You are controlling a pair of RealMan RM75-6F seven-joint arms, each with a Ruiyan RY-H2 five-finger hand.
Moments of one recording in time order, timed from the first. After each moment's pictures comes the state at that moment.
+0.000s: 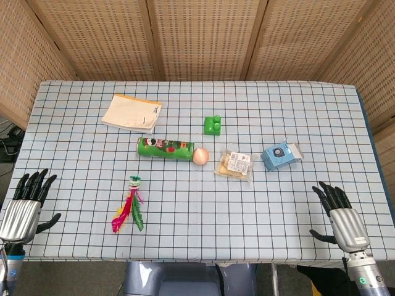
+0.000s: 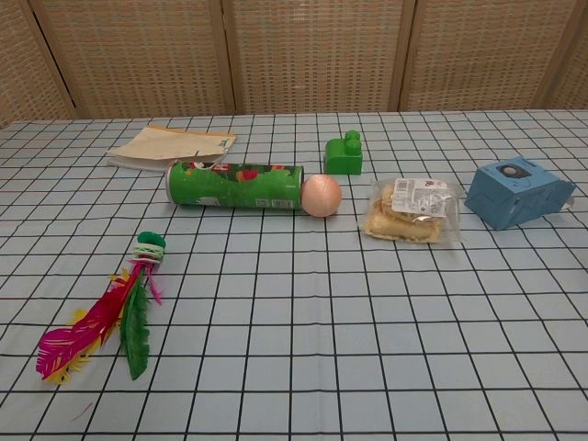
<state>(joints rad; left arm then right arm) -0.11 -1.26 0.00 -1.52 1.57 1.54 0.17 0.11 -1.18 0.00 -1.56 -1.58 1.42 0.08</state>
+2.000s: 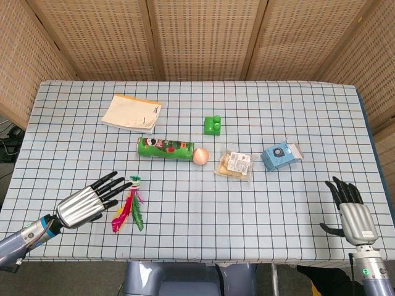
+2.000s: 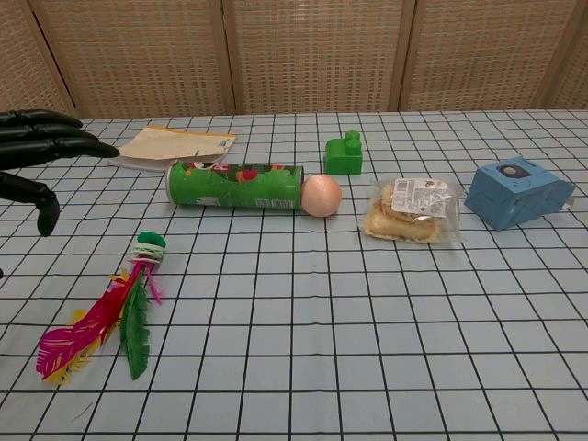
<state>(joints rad) -0.53 -1.20 0.08 -1.27 2.13 1.36 0.00 0.12 -1.22 0.05 -1.48 -1.46 1.37 0.04</state>
